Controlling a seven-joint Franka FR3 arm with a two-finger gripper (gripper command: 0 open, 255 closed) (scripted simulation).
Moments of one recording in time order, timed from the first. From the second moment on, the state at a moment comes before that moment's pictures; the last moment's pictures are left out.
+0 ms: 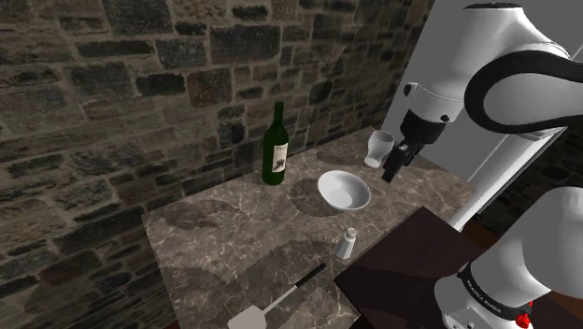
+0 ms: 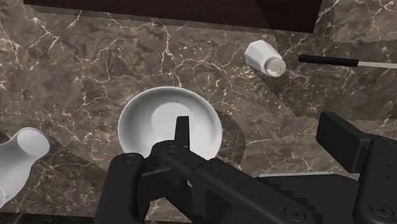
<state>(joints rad) 0.09 -0.84 0.20 -2.73 0.12 1.93 0.08</state>
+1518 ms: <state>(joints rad) -0.03 -0.21 0.64 -2.89 0.01 2.70 0.52</state>
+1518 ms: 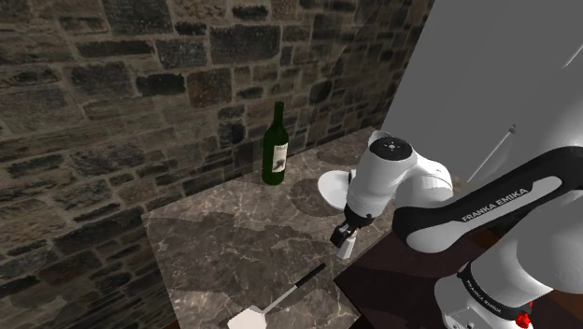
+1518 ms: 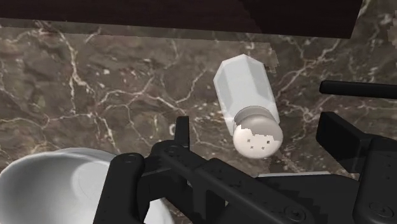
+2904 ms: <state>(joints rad) 0.01 -0.27 0.61 -2.89 0.07 2.64 0.47</state>
